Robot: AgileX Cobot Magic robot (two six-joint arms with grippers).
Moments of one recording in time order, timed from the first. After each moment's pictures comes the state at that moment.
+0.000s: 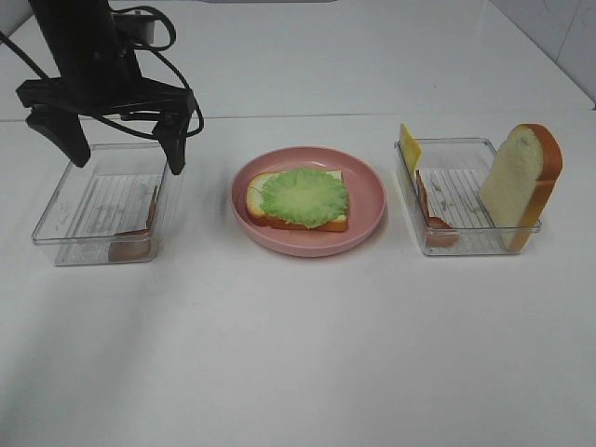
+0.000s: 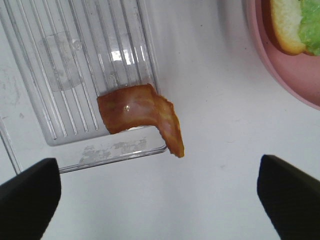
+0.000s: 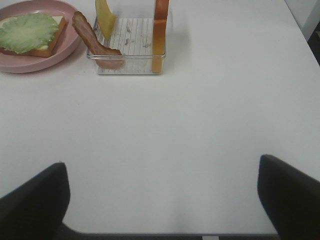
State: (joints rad) left arm -0.34 2.06 -1.75 -0.02 1.22 -0.21; right arm 0.04 0.00 -0.46 0.02 1.11 -0.02
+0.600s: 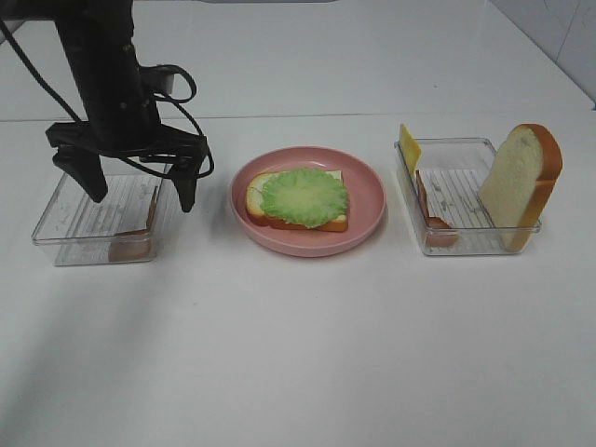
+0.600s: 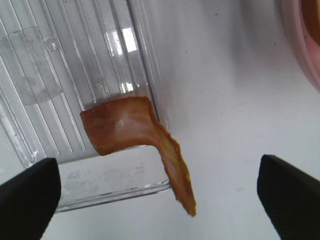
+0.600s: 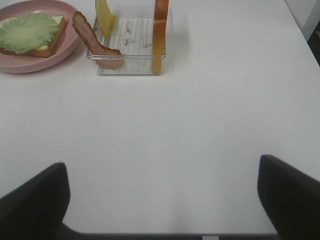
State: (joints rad) left arm -0.34 2.19 -1.75 -0.02 1.17 -0.19; right arm 0.04 0.00 -0.46 0.02 1.11 -0.02
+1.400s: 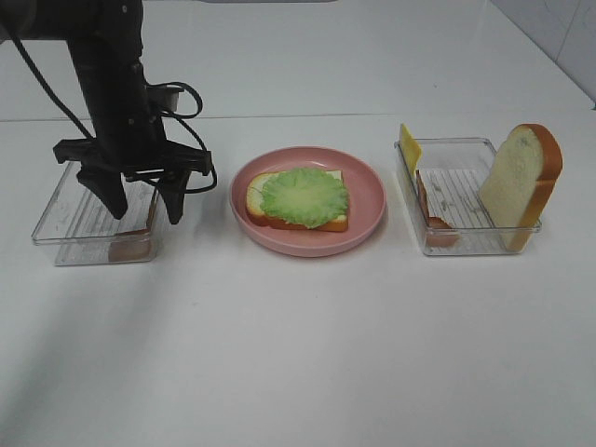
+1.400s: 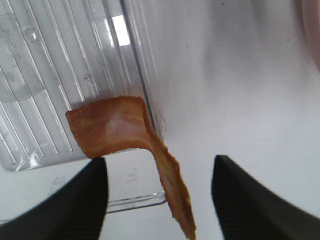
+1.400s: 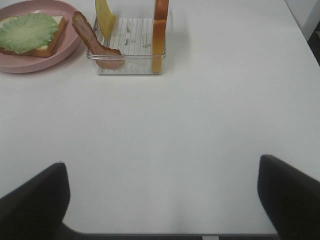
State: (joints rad) left arm -0.34 2.23 -1.75 -0.04 1.18 -0.21; right arm 0.04 0.00 -0.46 0.02 1.11 -0.02
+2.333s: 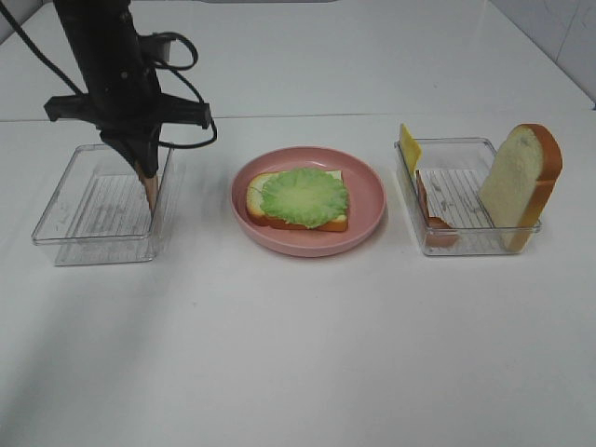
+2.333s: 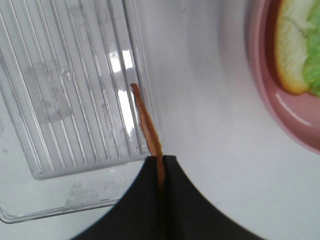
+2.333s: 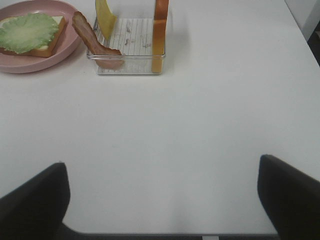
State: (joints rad) left arm -0.34 2.17 -1.87 -0.02 1.21 -0.24; right arm 0.04 0.00 -0.46 0.02 1.11 -0.02
